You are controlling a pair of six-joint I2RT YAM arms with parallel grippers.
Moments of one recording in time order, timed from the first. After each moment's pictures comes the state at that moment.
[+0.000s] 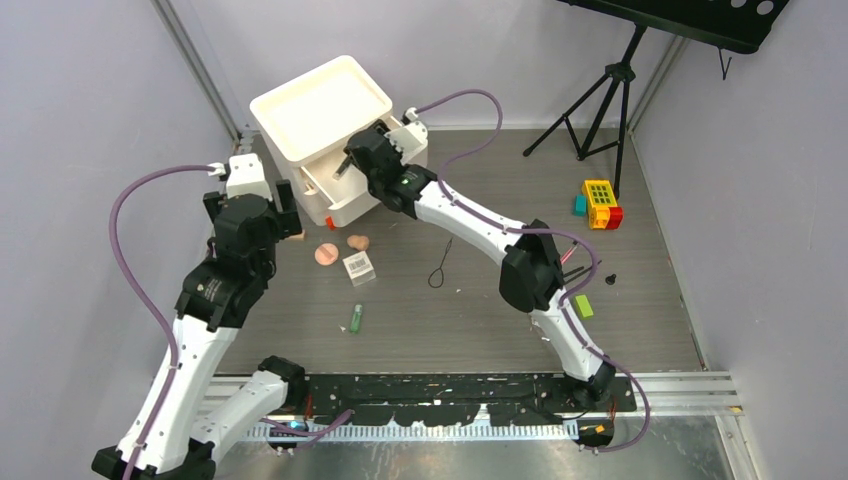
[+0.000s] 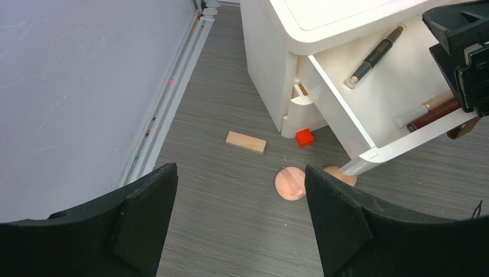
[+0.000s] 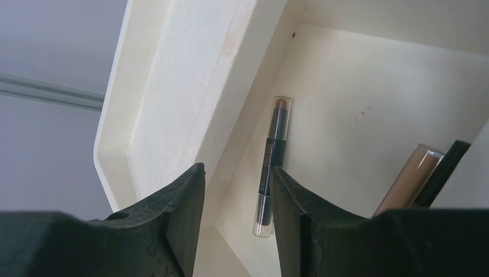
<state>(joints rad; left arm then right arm) -0.37 0.81 1.14 -0.66 -0.63 -0.14 0.89 2.30 2.24 -0.28 0.69 1.22</state>
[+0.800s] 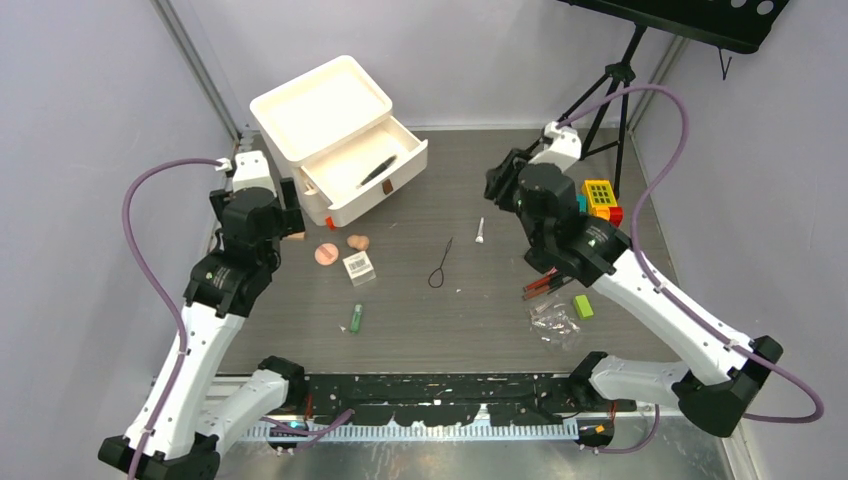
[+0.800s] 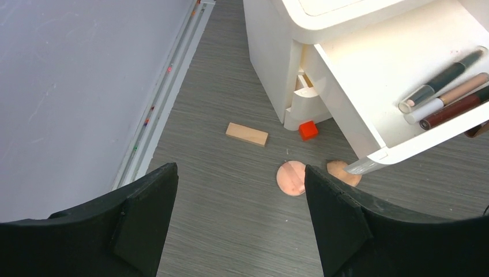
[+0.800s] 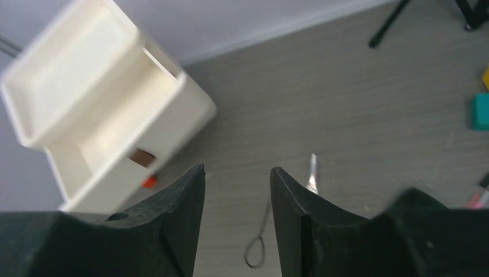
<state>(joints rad) -0.33 0.85 1.12 -0.66 -0.60 -0.16 0.75 1.17 1.30 -0.36 0.61 0.61</state>
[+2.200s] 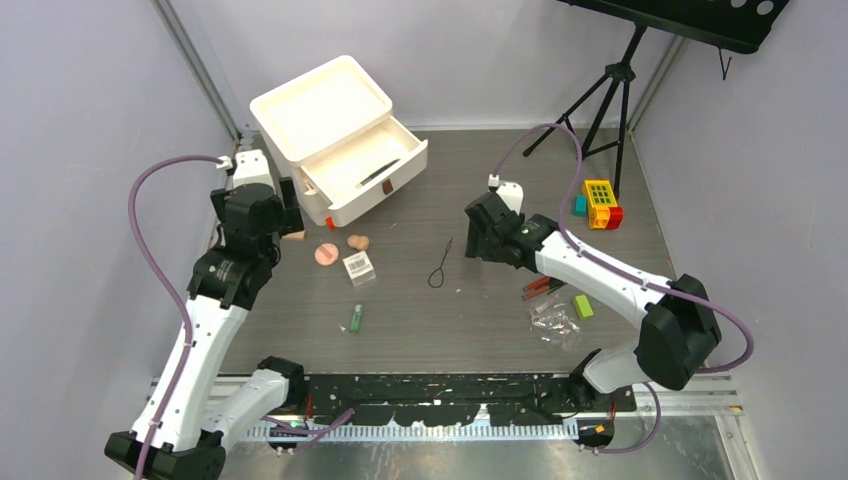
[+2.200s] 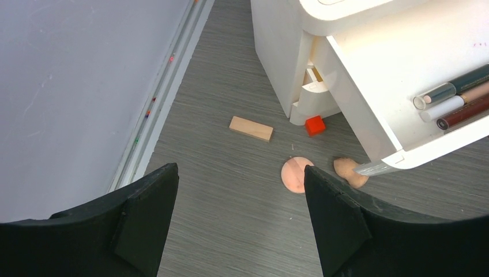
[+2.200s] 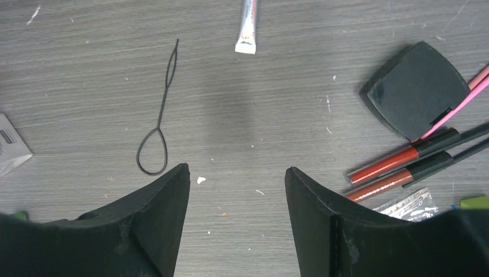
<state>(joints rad) -0.28 0.89 1.12 -0.66 -0.57 -0.16 0.72 1.41 1.06 -0.62 0.40 0.71</state>
